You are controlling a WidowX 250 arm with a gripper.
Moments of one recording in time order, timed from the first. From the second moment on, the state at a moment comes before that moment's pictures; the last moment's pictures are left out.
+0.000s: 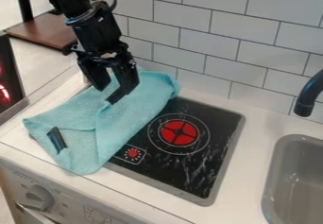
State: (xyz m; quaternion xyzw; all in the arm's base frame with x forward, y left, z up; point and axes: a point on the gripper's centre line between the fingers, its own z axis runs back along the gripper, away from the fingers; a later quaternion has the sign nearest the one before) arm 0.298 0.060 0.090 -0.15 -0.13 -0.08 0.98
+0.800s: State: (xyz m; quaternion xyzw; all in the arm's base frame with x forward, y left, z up) arm 0.337 0.091 0.066 -0.12 -0.11 0.01 0.99
